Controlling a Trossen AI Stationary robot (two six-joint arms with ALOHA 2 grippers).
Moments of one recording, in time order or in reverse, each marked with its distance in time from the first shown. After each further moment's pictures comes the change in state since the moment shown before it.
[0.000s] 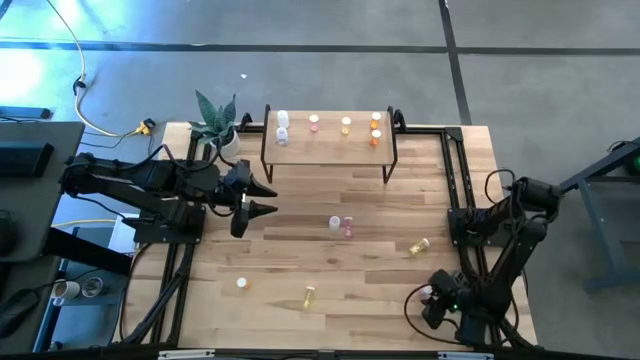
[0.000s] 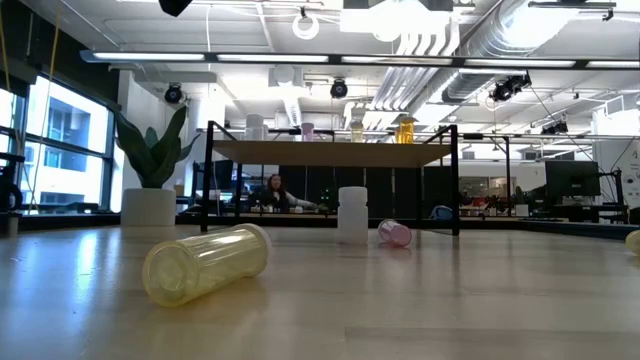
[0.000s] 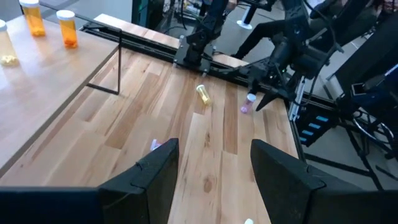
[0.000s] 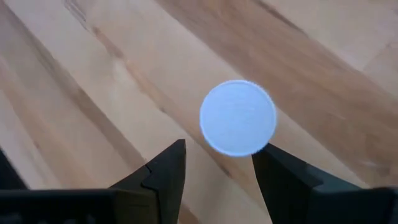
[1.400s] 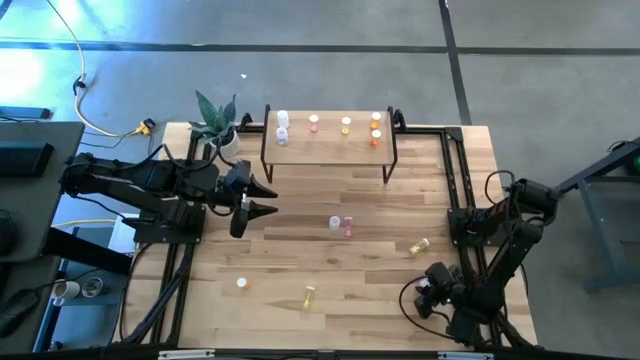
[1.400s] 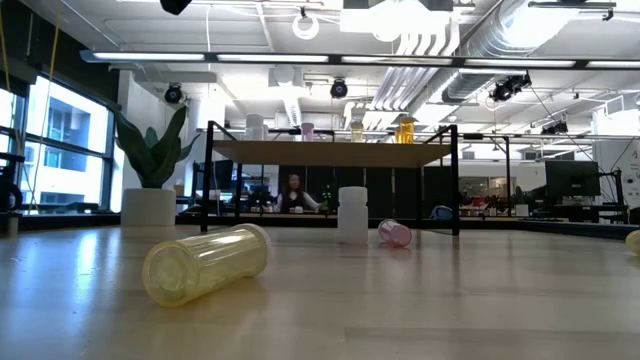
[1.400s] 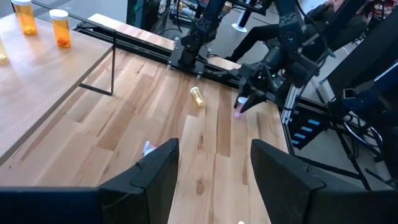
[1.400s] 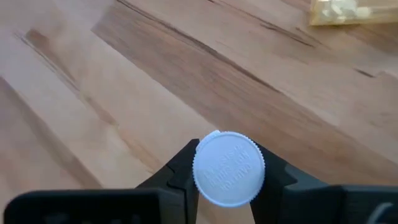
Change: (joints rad) left arm 0.000 0.000 0.000 0.015 0.018 -0.022; right arm -0.076 0.017 0.025 -0.083 0.086 0.068
